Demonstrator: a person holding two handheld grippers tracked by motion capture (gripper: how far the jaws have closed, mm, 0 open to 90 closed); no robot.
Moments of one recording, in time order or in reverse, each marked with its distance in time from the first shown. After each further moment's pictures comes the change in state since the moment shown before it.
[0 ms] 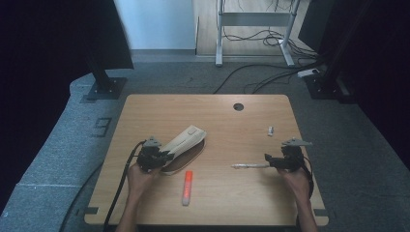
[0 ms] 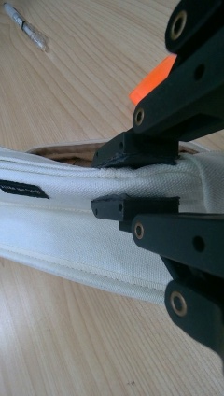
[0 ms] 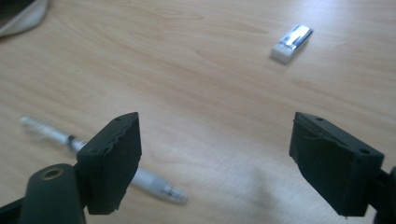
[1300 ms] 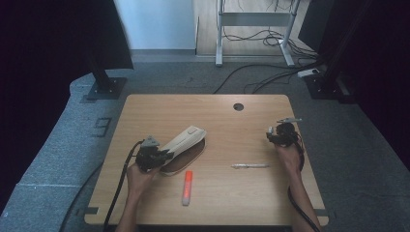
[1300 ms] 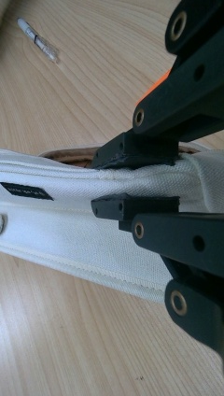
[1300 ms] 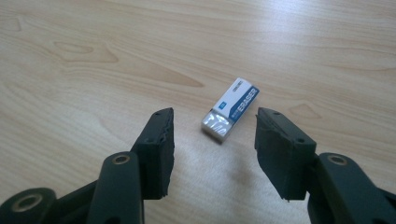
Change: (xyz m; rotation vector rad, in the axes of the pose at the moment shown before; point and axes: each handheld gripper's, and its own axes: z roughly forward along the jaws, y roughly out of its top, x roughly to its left) left arm 0.000 0.001 -0.007 -0.038 -0.014 0.000; right arm -0.043 0.051 0.071 0.059 -0.099 0.007
